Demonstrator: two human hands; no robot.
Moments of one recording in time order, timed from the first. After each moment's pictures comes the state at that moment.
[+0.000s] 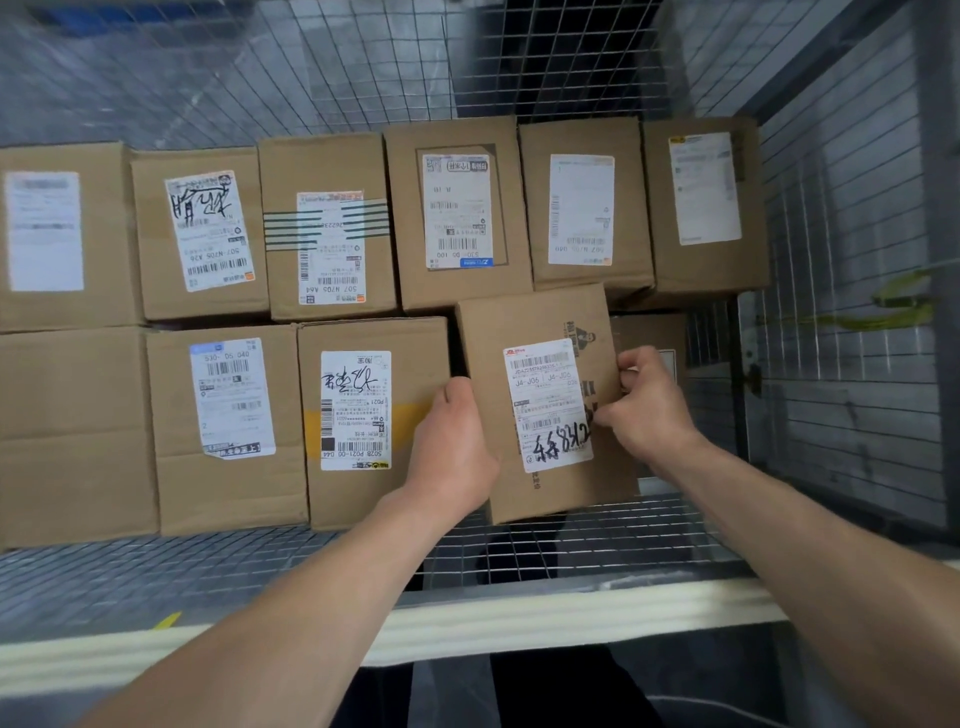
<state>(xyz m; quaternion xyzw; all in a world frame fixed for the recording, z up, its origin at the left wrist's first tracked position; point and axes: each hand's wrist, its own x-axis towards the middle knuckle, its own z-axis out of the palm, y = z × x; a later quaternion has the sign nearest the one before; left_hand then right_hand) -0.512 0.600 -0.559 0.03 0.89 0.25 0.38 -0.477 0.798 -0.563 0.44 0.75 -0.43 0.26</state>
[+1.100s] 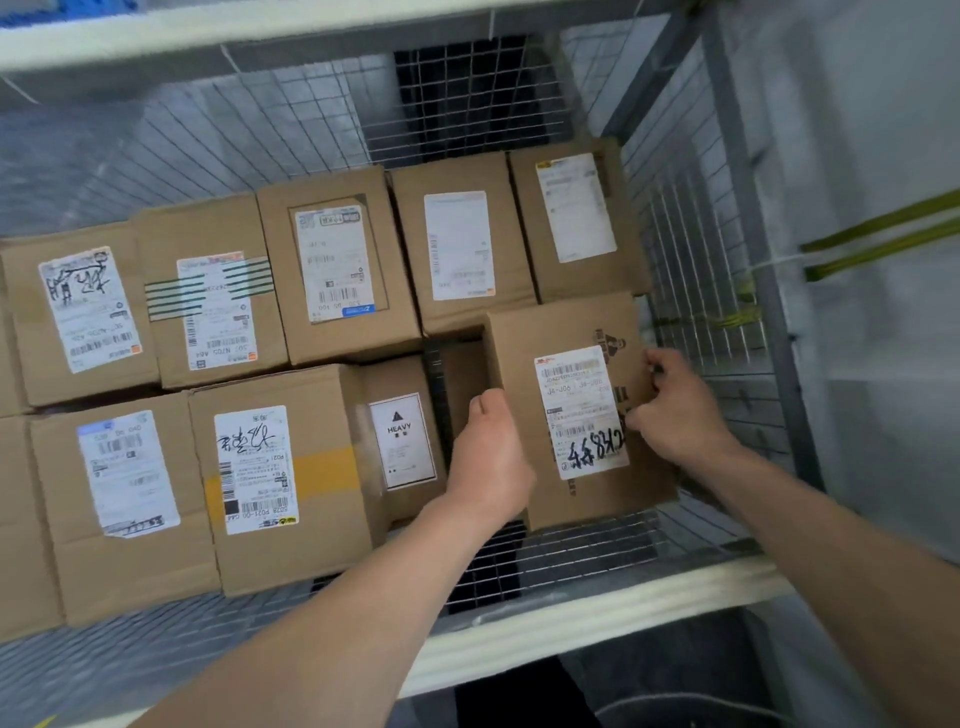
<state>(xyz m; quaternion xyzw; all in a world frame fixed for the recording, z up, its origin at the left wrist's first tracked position) -0.486 0.731 -0.562 0.10 0.86 0.26 0.42 -0.437 0.922 -0.541 0.47 0.76 -0.38 0.23</state>
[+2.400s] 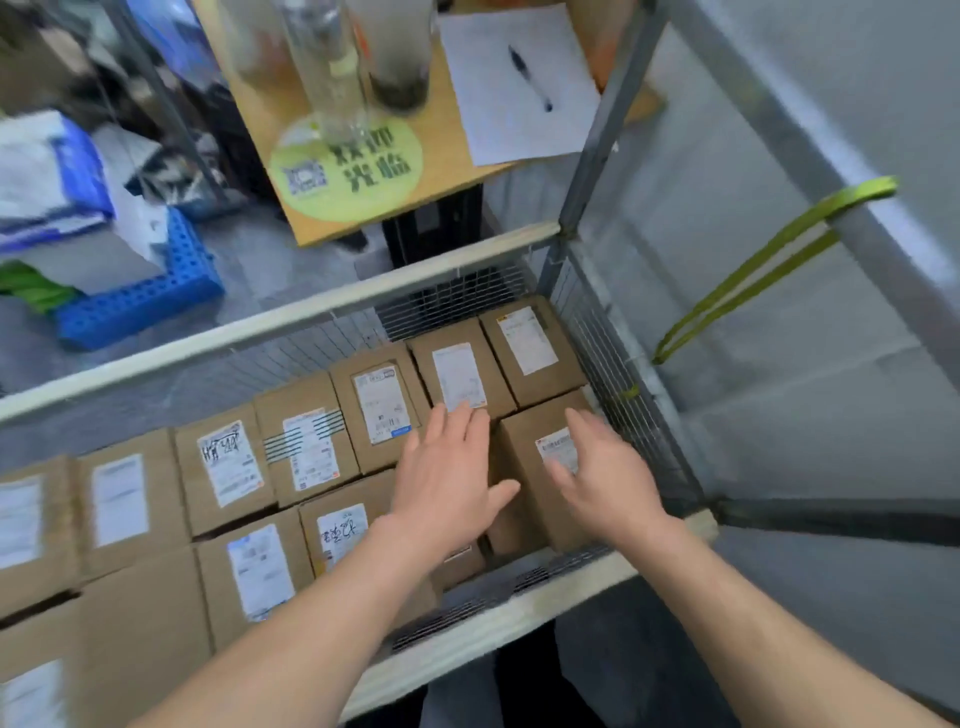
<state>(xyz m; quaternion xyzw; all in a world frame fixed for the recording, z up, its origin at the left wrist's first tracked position) -0.555 0.679 -0.339 0.39 0.89 0.06 0.24 -0.444 0.829 -0.345 0.33 0.89 -0.26 0.17</state>
